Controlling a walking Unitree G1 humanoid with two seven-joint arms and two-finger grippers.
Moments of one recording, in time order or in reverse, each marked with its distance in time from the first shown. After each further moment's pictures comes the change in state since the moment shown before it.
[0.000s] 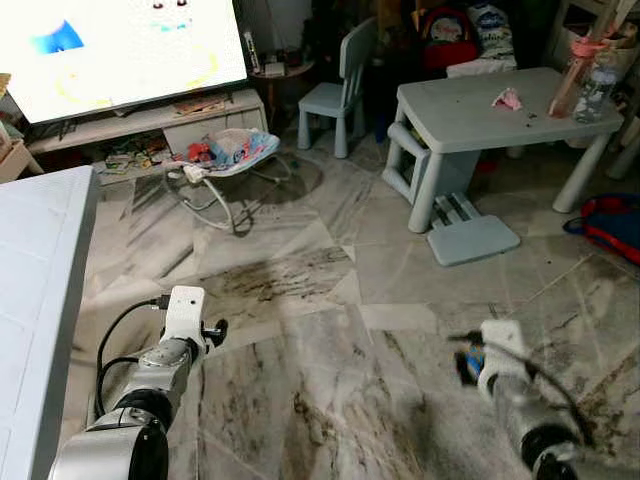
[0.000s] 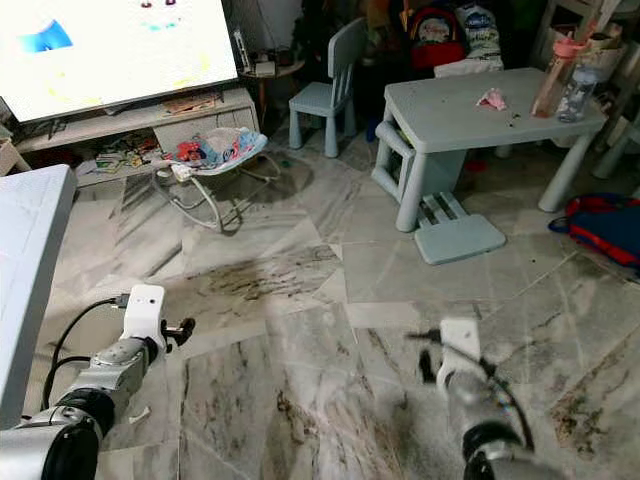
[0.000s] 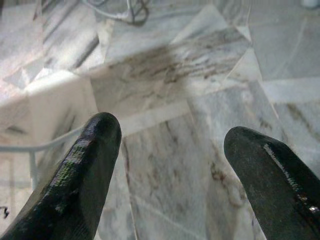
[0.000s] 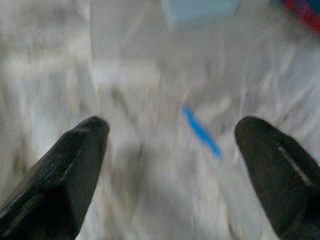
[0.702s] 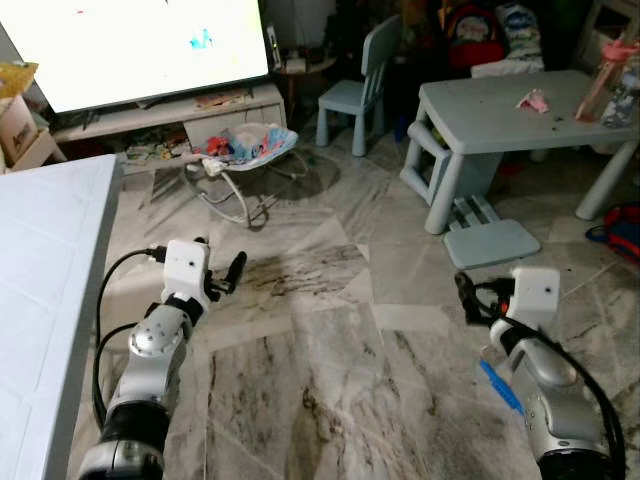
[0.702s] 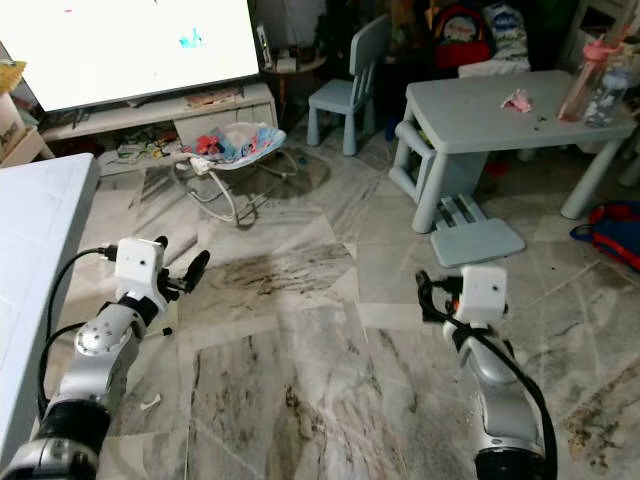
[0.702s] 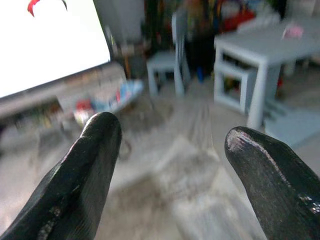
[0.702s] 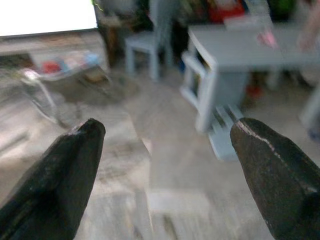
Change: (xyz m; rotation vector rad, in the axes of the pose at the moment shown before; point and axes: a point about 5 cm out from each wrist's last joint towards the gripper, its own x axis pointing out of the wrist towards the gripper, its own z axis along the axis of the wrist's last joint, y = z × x) left arm -0.043 -0.018 0.072 0.106 -0.606 -0.171; right arm -0.064 0.015 0.078 0.080 -0.520 0.227
